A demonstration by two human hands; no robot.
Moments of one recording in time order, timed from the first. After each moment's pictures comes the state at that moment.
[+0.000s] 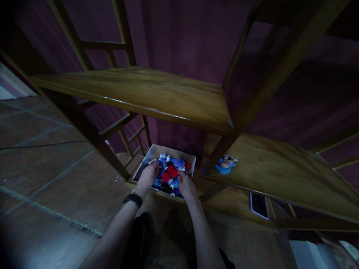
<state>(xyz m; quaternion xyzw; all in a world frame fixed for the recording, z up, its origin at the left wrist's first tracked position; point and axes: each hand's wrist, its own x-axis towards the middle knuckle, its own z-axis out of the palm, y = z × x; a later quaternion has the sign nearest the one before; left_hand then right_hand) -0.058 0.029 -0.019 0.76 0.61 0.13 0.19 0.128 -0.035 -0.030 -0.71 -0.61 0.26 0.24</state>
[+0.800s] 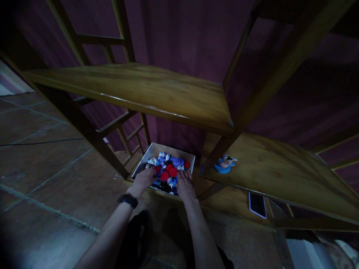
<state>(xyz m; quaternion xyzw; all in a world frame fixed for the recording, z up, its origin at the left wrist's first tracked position) -0.060 0.015 -0.013 0.77 0.63 -0.02 0.15 0.127 -0.041 -0.037 -0.65 -0.74 0.10 0.13</state>
